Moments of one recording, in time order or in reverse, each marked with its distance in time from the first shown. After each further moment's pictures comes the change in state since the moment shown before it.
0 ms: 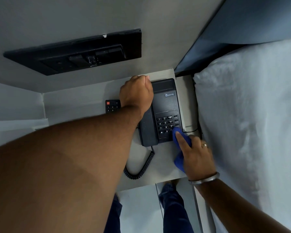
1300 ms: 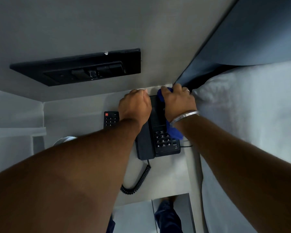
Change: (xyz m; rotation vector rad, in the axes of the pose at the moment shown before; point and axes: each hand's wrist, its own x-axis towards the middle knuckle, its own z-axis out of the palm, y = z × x) left_hand 0.000 0.000 0.004 0.069 0.058 0.017; right_hand 0.175 -0.031 -0.068 -0.114 0.028 -0.044
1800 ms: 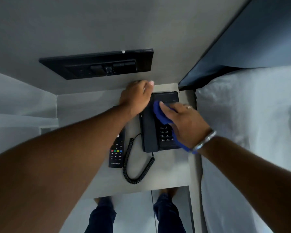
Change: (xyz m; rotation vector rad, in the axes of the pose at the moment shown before) left_hand 0.021 -0.022 -0.031 -0.219 -0.285 -0.043; right_hand -0.068 0.010 -0.013 0.149 0.010 -0.407
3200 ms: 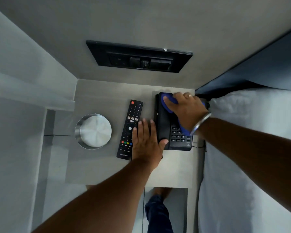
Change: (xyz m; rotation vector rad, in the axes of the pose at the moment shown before) left_hand -0.163 -0.018 0.068 0.383 -0.138 -0.197; right_hand 0.060 -0.014 -0.001 -0.486 -0.226 -0.130
